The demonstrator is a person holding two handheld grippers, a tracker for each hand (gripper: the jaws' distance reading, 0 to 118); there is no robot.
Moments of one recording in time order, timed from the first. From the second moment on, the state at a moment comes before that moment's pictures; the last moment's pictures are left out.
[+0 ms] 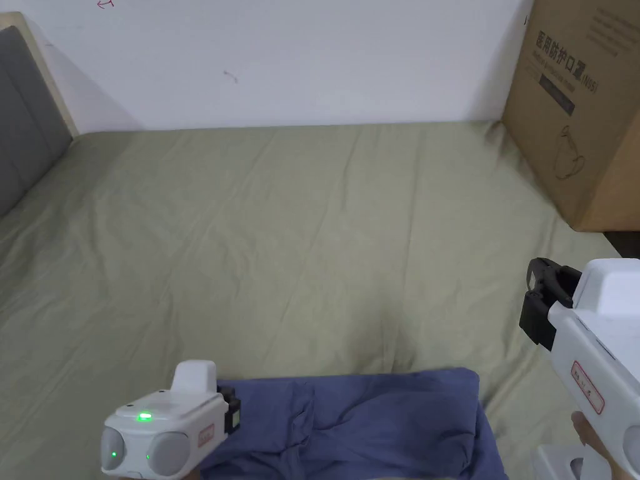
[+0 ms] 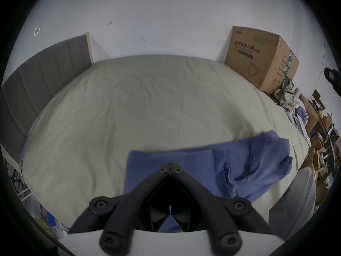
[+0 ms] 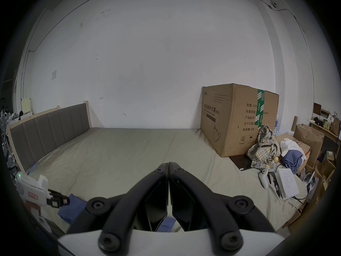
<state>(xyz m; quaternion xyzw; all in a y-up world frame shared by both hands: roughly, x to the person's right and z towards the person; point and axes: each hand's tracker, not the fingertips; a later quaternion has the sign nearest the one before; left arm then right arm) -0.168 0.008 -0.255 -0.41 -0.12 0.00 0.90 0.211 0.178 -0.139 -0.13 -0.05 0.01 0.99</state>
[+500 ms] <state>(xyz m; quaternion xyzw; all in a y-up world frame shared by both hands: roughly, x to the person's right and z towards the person) -0.087 -0.041 -0.237 -0.46 -0.19 -0.05 0.87 0.223 0.174 -0.129 -0.14 -0.07 0.00 0.99</state>
